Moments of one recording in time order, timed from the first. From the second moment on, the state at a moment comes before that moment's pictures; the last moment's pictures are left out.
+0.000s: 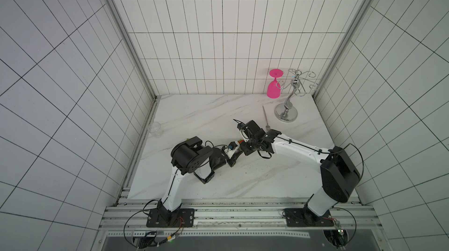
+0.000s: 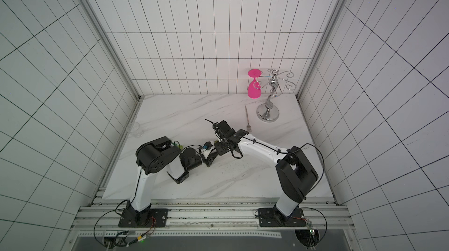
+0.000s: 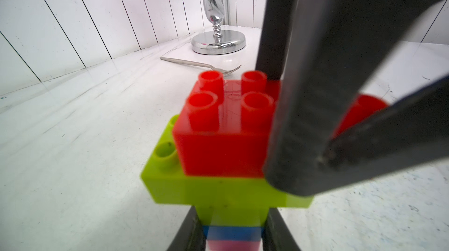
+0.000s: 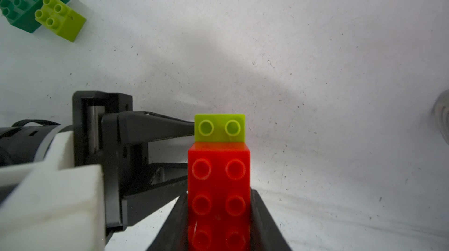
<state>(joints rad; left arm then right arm) -0.69 2.16 0.53 1.44 0.26 0.11 0.75 1.66 1.16 -0.56 0.06 0.18</state>
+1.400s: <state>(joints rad) -0.67 2.03 0.44 1.41 0.19 0.09 0.69 1.24 1.11 -0.70 0.16 0.24</state>
